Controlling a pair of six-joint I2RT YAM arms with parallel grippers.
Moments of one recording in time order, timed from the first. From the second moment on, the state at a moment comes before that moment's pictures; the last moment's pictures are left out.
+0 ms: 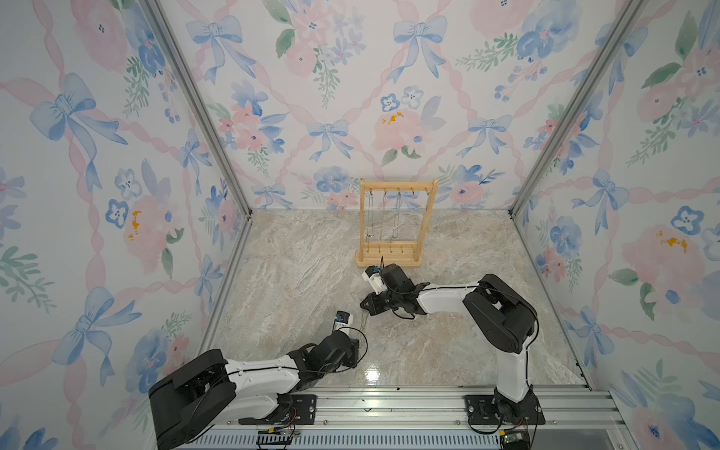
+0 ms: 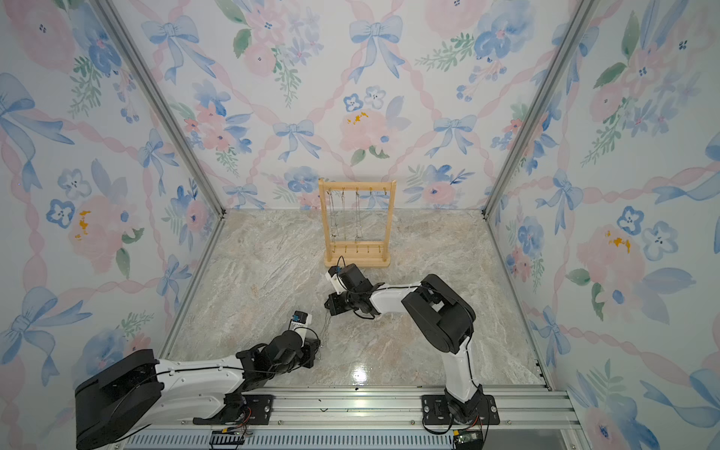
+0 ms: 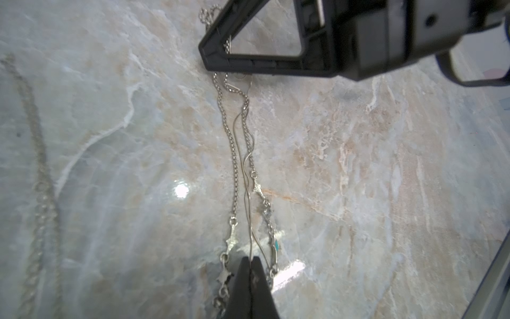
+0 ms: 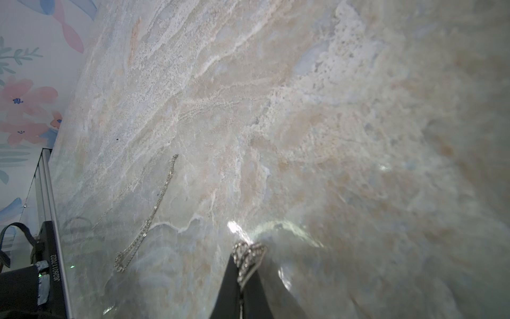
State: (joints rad) left arm -0.98 1.13 0.14 0.27 -0.20 -0.70; right arm 0.78 2.01 1.09 0.09 -0.38 0.43
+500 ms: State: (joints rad) left arm -0.99 1.07 0.09 0.29 -0.20 -0.75; right arm 0.77 2.06 1.15 0.11 -0.39 0.45
